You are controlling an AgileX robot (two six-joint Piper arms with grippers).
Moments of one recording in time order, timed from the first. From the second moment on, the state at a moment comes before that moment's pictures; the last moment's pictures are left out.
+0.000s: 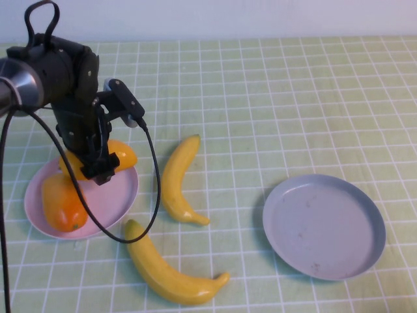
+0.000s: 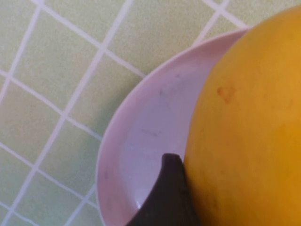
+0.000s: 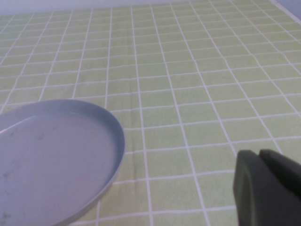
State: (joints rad) right arm -0.05 -0.01 0.02 0.19 0.35 -0.11; left arm -0.30 1.98 -1.56 0.18 1.04 0.65
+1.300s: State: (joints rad) right arm -0.05 -0.01 0.02 0.19 0.35 -0.11; left arm -0.39 1.88 -1.56 0.20 1.19 0.28
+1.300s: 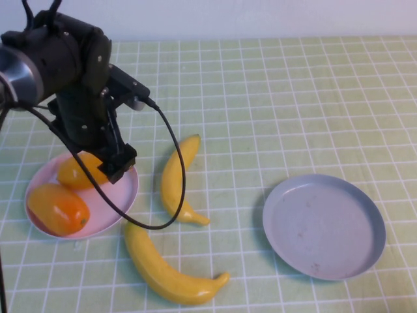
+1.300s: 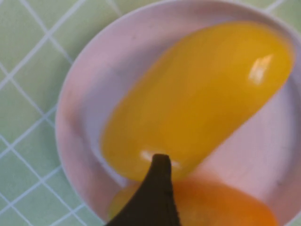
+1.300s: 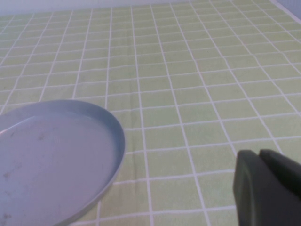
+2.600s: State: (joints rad) right arm -0.05 -0.01 0.02 0.19 0.35 -0.11; left arm -0.48 0.69 -0.73 0.14 0.76 -0.15
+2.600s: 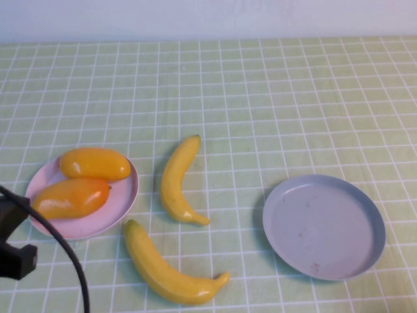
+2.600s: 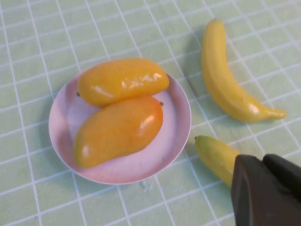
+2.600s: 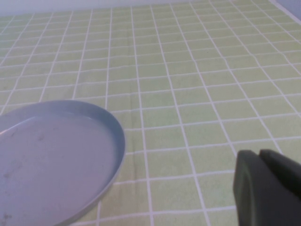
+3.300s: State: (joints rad) right arm -0.05 -0.01 0.02 0.19 0.35 -0.11; left arm -0.32 0.29 -0.34 0.14 0.11 0.01
